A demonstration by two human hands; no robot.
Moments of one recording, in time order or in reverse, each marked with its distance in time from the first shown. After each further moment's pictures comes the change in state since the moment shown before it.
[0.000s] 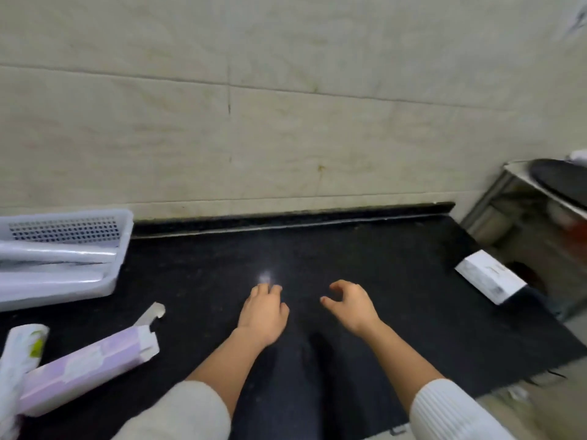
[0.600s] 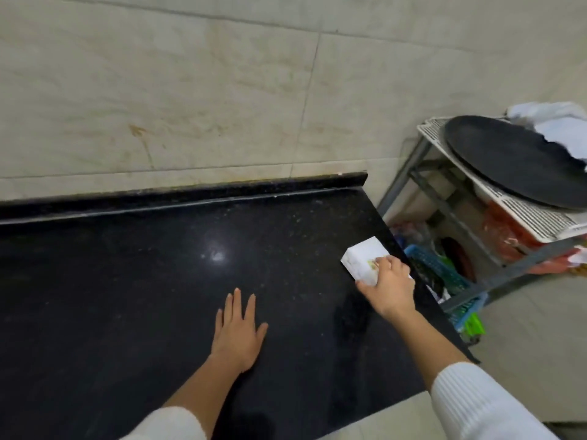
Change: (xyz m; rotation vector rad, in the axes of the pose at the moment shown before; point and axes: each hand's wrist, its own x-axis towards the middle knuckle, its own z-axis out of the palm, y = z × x) left_hand 0.113 0.265 0.239 0.124 -0.170 -0.089; right_hand 0.122 0.357 -0.252 -0.353 0.231 0.214
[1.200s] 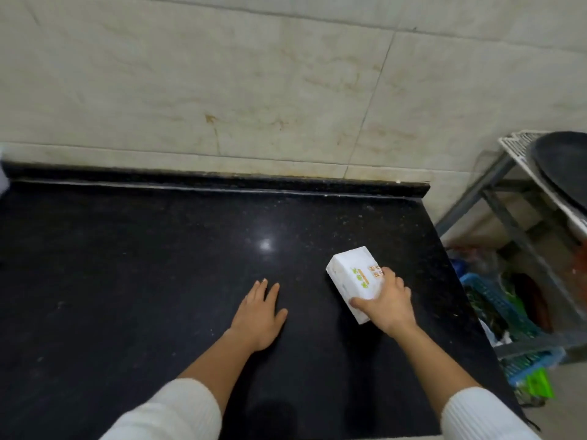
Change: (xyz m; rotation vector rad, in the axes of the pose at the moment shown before) left_hand -0.008 0.000 -0.016 -0.110 -0.029 -0.089; right_hand 0.004 -0.027 0.038 0.224 -0.233 -0.107
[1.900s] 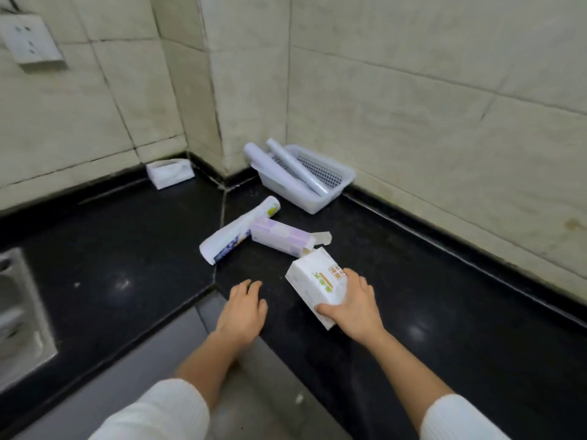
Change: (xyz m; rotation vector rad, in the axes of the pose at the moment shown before) left_hand -0.308 -0.385 -0.108 -0.282 0.624 -0.758; right_hand -0.250 -0.421 0.264 0.064 -0.460 -0.949
